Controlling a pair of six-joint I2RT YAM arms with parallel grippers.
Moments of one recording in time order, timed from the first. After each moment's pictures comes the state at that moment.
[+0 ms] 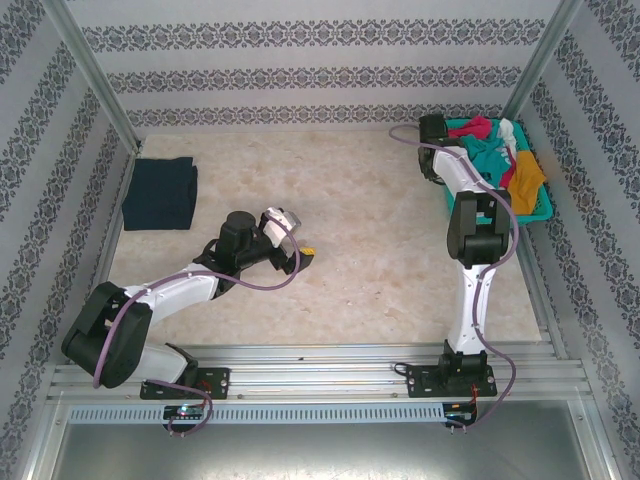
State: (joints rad) left arm -0.49 1.38 0.63 0.36 0.39 0.19; right arm 0.02 2.26 1.93 -0.70 0.50 -0.17
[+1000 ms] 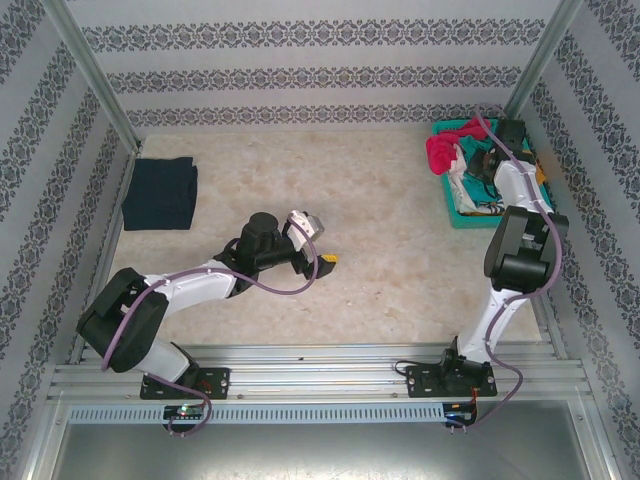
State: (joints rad) left arm -0.62 1.49 0.71 0.44 0.42 0.14; right arm -0.28 1.95 1.61 -0.51 -0.02 0.32
